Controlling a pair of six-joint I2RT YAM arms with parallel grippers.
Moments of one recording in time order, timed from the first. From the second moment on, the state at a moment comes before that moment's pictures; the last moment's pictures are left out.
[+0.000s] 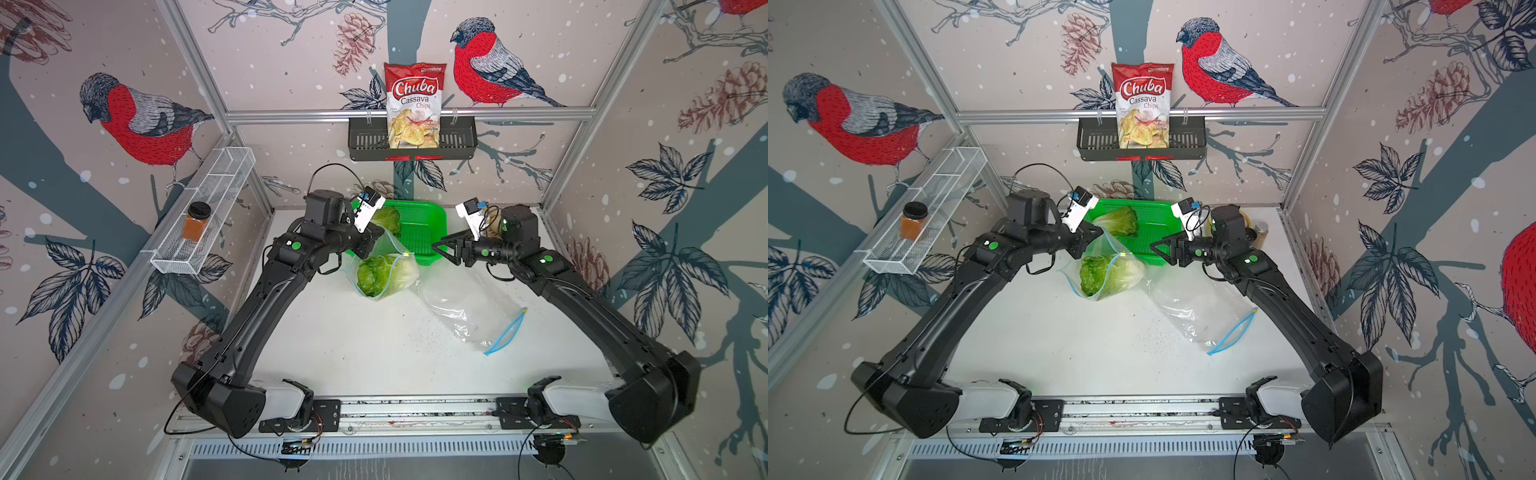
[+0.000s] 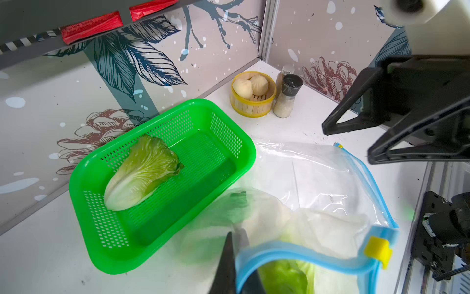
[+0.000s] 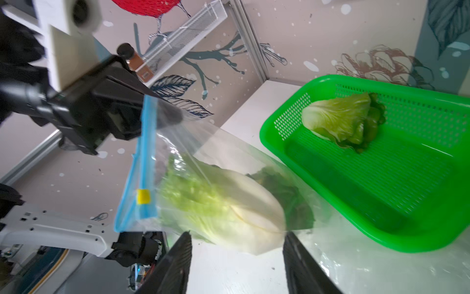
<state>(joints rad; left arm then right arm) -0.40 1.35 1.51 -0.69 0.40 0.19 0.47 1.29 1.17 -0.29 -0.69 0.20</state>
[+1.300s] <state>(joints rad) -0.39 1.43 1.52 -0.67 0.51 0.14 0.67 1.37 1.11 -0.11 -0.62 -0.11</state>
